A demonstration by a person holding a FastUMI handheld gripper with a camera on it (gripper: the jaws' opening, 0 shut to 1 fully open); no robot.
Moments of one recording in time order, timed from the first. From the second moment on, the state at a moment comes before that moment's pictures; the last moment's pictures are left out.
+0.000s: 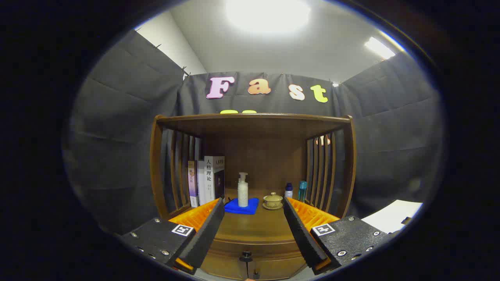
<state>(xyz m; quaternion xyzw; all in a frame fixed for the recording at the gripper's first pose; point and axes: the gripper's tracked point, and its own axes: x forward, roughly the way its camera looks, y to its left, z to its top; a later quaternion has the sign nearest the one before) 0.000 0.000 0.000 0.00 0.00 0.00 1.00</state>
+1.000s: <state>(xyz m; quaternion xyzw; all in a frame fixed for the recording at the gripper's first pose) 0.005 0.009 -0.025 0.04 0.04 0.01 1.00</state>
